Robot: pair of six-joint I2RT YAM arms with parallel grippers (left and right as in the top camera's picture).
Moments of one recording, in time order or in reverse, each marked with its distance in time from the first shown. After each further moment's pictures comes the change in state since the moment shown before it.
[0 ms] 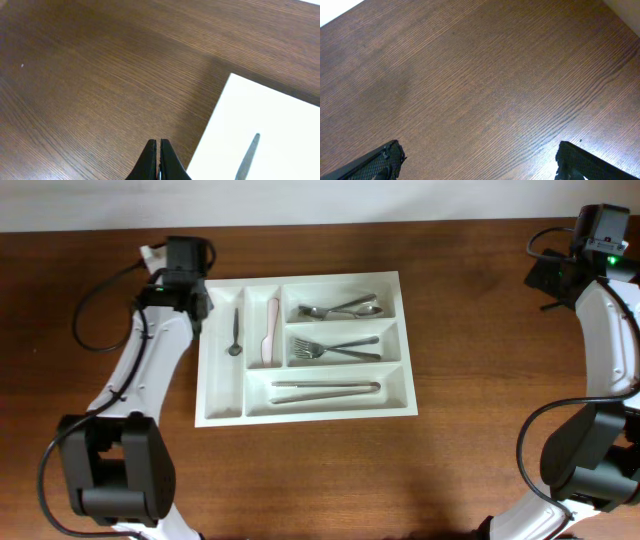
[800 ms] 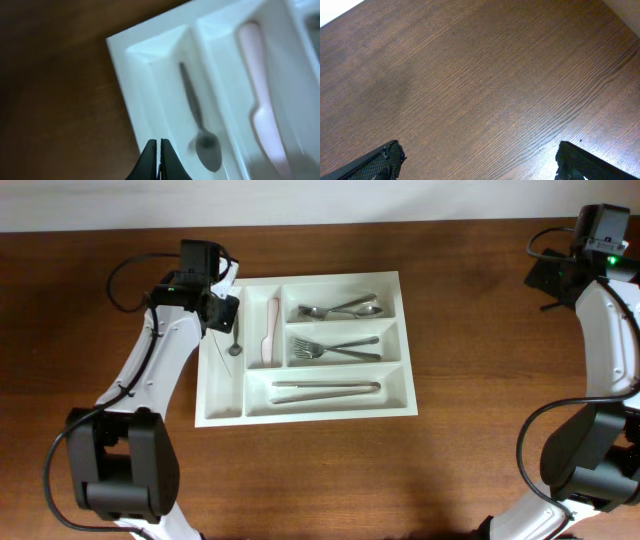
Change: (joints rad) left arm -0.021 0.020 0.000 -0.042 0.375 0.671; right arm 0.000 0.000 0.000 0.000 0.000 0.000
